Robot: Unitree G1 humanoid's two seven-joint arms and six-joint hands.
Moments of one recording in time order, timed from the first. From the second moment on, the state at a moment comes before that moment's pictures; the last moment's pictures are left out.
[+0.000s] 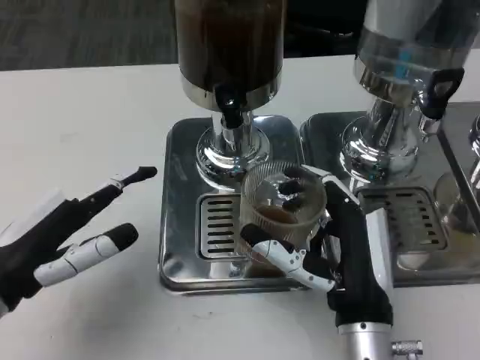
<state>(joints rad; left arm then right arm) -0.04 0.63 0.10 0.52 -0.03 -0.77 -0.58 0.00 0.03 0.28 0.49 -0.48 -0.65 -0.60</state>
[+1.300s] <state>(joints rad) 0.17 0.75 0.12 0.18 -0.07 -0.95 -0.66 0.29 -0.02 0.25 -0.01 -0.39 -0.58 -0.21</state>
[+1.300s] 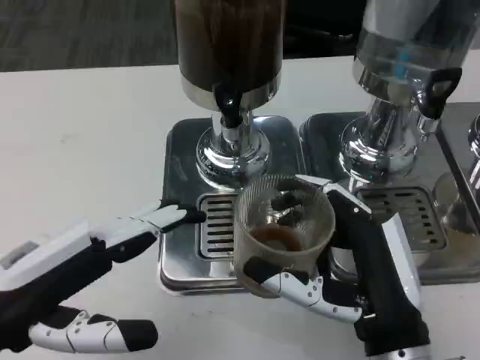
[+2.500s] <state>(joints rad) 0.39 0.81 0.26 -0.01 -0.15 -1.03 -0.66 0.40 -0.05 0.24 -0.13 -0.35 -0.56 -0.13</state>
